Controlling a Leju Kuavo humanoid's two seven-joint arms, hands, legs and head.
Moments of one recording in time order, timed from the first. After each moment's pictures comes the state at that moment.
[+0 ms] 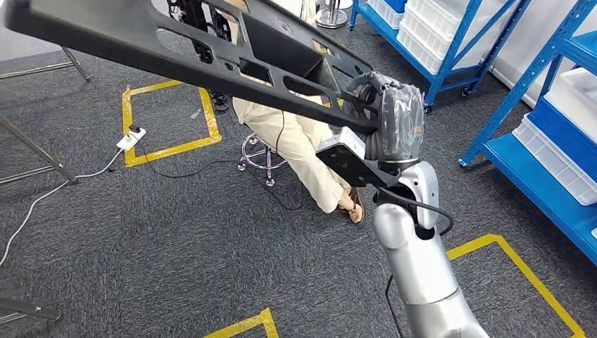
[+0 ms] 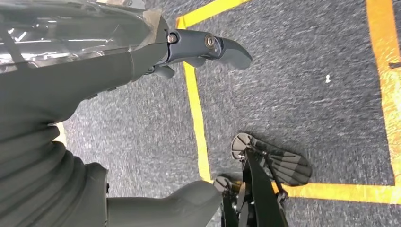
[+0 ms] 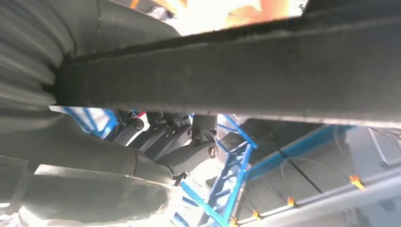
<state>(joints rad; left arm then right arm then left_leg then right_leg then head) -0.12 -0.17 1.24 -0.21 -0.95 0.14 -0.18 -0.54 0.08 0.31 -1.60 0.90 -0.32 -0.10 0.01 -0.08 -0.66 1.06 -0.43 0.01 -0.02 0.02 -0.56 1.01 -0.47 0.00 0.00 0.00</state>
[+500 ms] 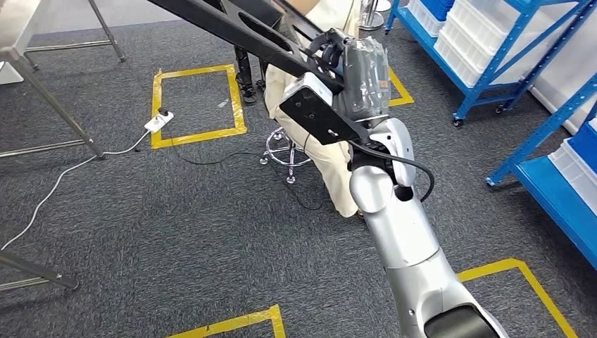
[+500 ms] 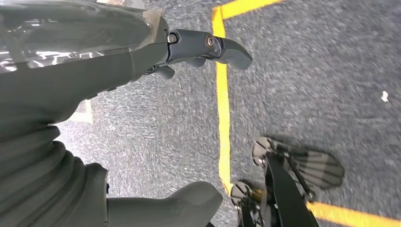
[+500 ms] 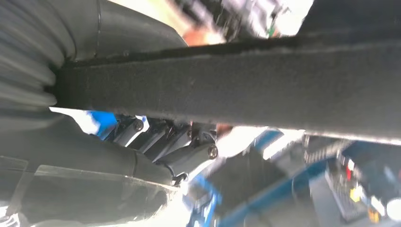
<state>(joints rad) -0.12 -0.17 1.24 -0.21 -0.96 0.17 -0.08 -0.74 0.17 0.37 -1.42 0.84 -0.22 -0.04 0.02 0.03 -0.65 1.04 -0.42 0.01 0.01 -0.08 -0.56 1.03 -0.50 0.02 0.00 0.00</state>
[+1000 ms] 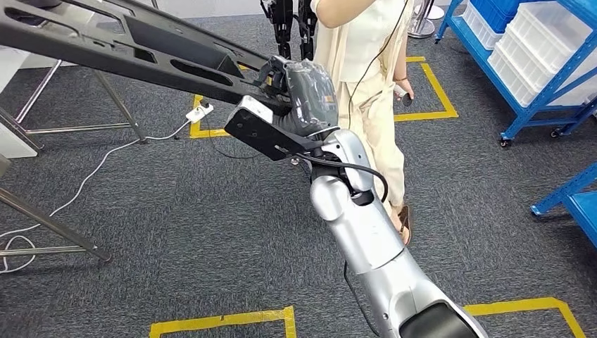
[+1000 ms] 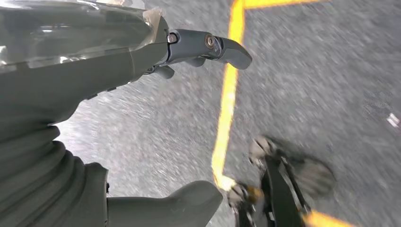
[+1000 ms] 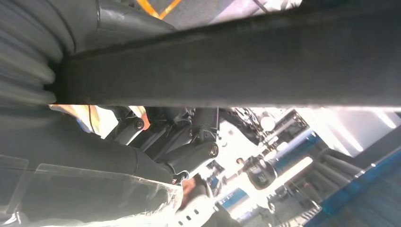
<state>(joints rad) -0.10 -0.17 1.25 -0.21 -0.93 0.15 -0.13 -0.76 0.27 0.43 -1.28 0.89 -0.20 -0.03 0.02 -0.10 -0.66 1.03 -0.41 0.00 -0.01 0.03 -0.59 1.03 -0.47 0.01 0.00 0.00</state>
